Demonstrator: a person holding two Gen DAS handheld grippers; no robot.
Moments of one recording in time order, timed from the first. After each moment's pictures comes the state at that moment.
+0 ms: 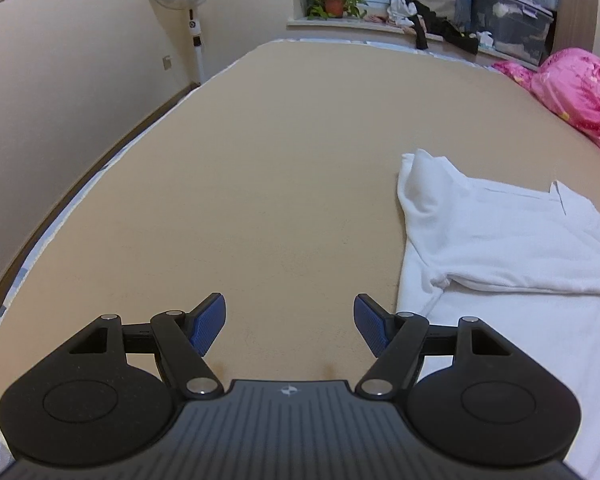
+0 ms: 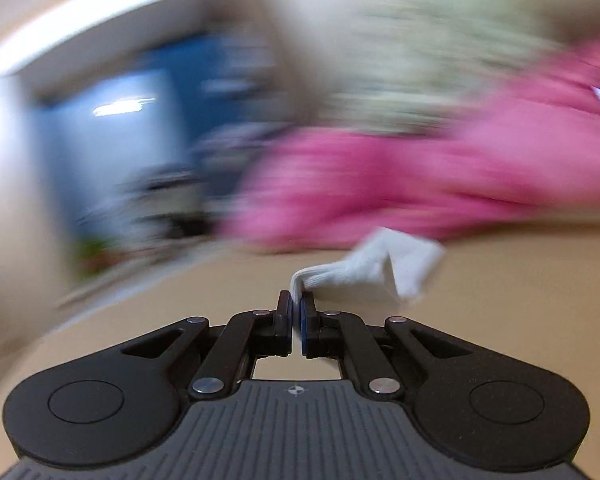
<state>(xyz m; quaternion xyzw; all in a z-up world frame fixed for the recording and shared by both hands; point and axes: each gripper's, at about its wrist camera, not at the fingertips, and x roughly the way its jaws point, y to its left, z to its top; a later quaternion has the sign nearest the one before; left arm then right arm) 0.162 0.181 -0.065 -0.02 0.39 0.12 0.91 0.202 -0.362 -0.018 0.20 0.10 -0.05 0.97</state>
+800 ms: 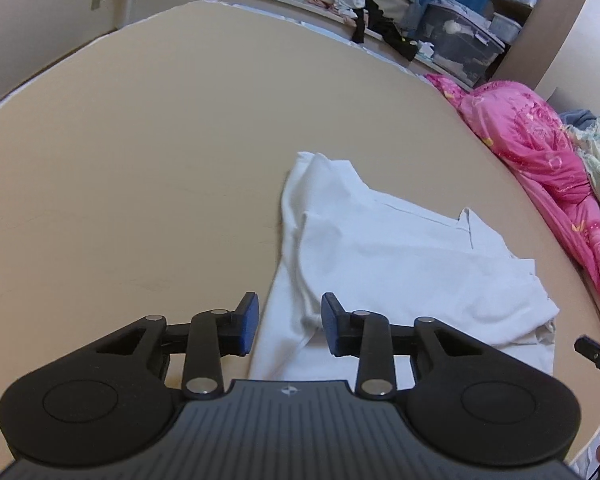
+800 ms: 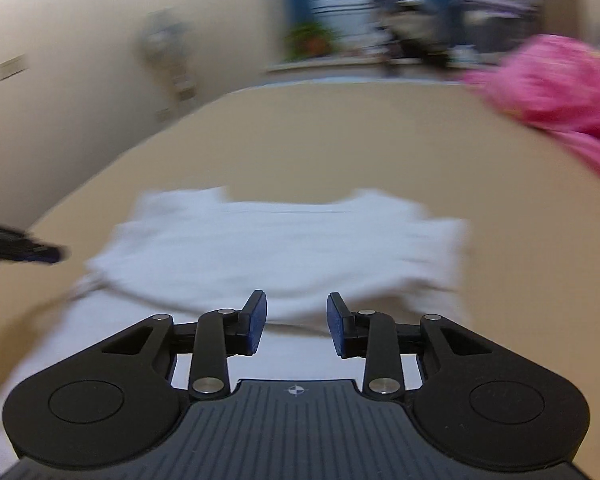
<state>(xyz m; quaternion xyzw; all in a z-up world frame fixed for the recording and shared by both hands) 0.230 0.162 -0.081 -0.15 0.41 -0.02 0.90 0.120 -0.309 -0.058 0.05 0.34 0.10 0.93</state>
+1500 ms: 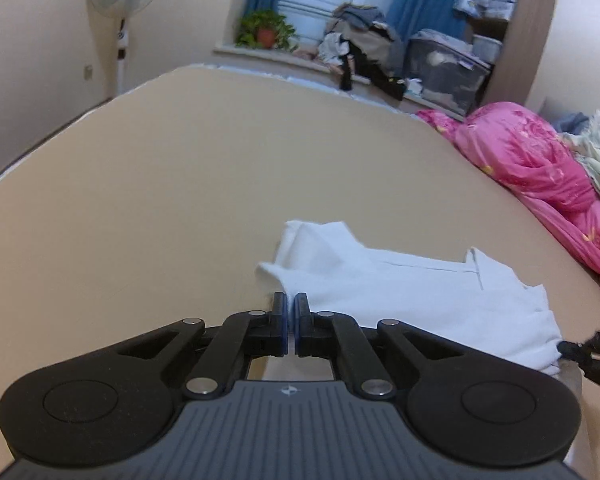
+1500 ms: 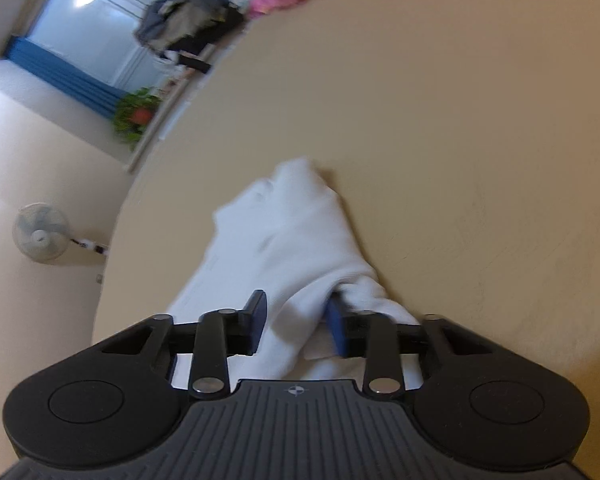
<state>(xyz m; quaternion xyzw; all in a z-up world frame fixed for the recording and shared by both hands) 0.254 0.145 -0.078 -0.11 0.34 -0.01 0.94 0.203 -0.377 -0.147 0.42 0.39 -0.03 0.82</state>
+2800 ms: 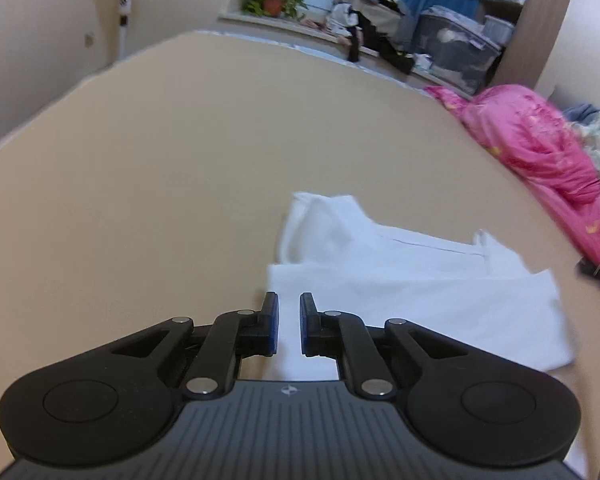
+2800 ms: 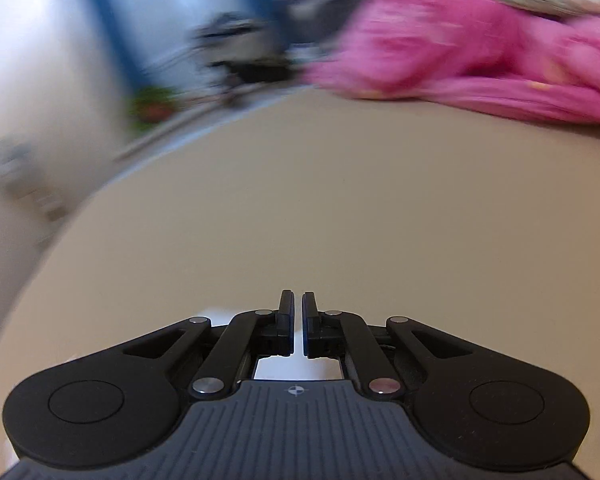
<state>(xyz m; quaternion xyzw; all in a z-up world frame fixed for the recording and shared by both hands) 0.270 0.150 -0.090 -0.12 0.38 -0.02 0.92 0.287 -0.336 -0.085 0.19 0.33 0.05 0.92</state>
